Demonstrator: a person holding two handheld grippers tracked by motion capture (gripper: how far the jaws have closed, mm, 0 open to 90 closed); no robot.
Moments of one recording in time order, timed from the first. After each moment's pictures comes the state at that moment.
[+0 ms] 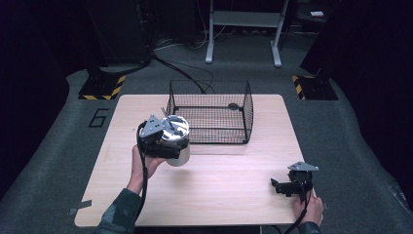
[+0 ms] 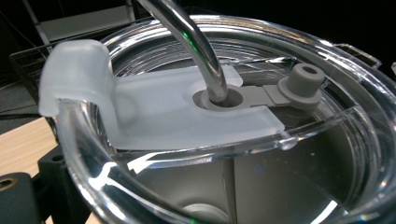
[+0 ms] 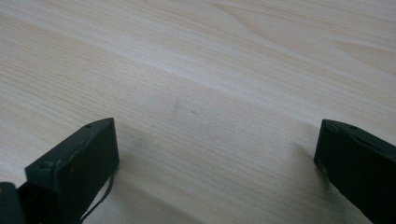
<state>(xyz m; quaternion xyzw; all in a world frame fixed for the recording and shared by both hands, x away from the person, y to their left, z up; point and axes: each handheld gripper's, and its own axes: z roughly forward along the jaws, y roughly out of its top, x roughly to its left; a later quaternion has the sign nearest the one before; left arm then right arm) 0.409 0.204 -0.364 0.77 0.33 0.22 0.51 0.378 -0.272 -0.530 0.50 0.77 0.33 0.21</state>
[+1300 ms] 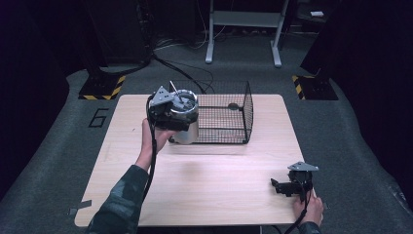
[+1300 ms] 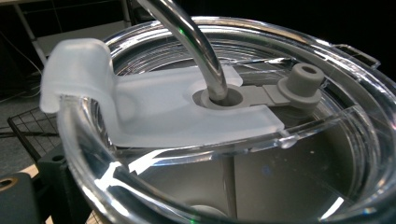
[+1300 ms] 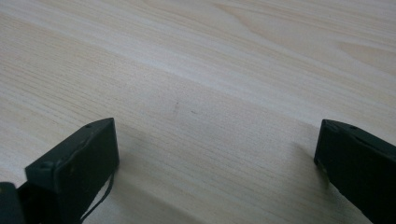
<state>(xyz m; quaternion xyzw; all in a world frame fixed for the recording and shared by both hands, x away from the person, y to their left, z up) 0.466 0.181 -0.319 0.76 0.32 0.22 0.52 0.378 -0.272 -0.530 0.50 0.77 0.33 0.21</state>
